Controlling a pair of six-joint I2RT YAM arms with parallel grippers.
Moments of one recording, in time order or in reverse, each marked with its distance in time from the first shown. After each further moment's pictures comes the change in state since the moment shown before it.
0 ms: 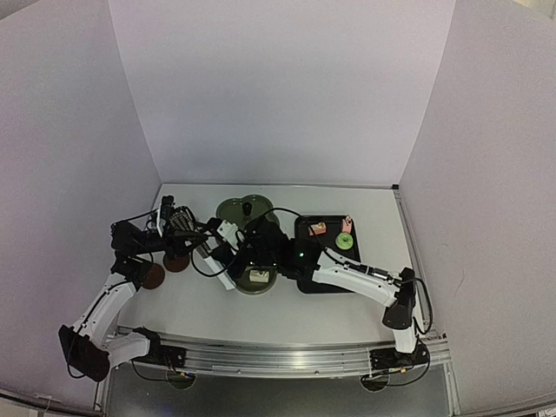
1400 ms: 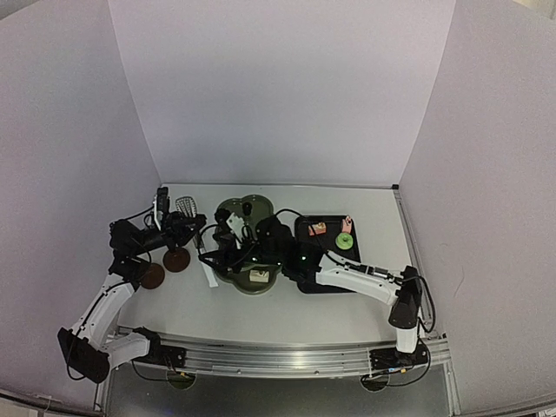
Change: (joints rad) left arm -0.001 -0.017 0.022 -0.065 -0.187 -0.055; right arm -0.024 -0.038 -0.173 0.359 -0.079 0.149
